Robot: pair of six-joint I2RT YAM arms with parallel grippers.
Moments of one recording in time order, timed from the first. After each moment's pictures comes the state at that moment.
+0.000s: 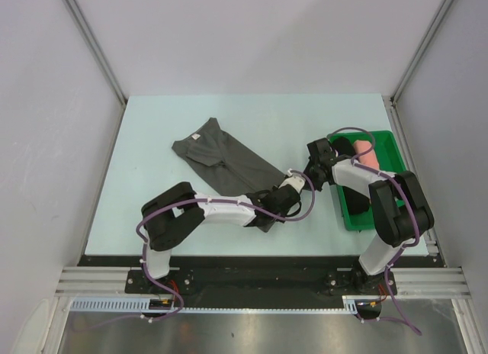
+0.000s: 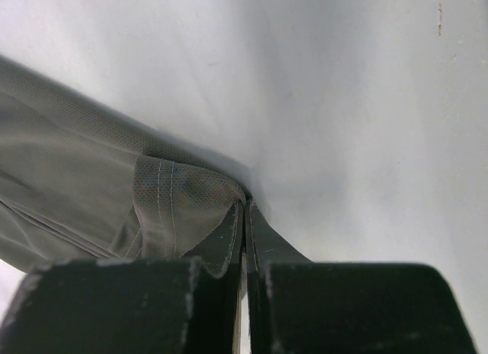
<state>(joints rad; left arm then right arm) -1.13 1.91 1.13 -0.07 -0.36 -0.35 0.36 1.68 0.96 -0.34 -0.02 0.82</state>
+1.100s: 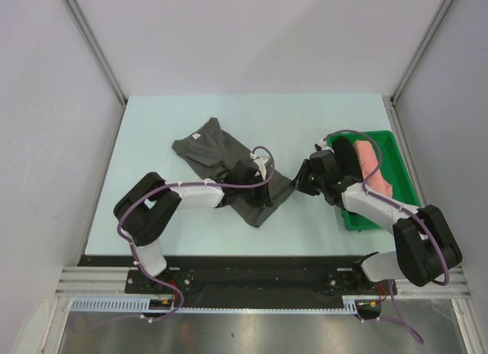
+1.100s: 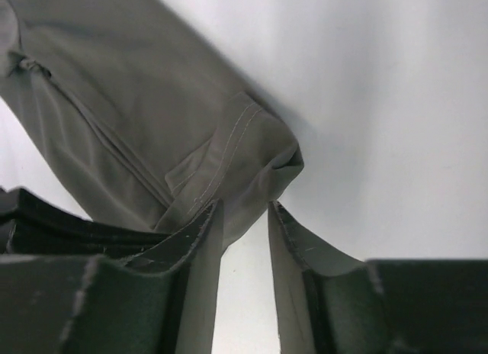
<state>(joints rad) -0.80 1.78 0.93 0.08 0.26 -0.53 0.46 1.38 0.74 -0.12 -0.01 0.73</state>
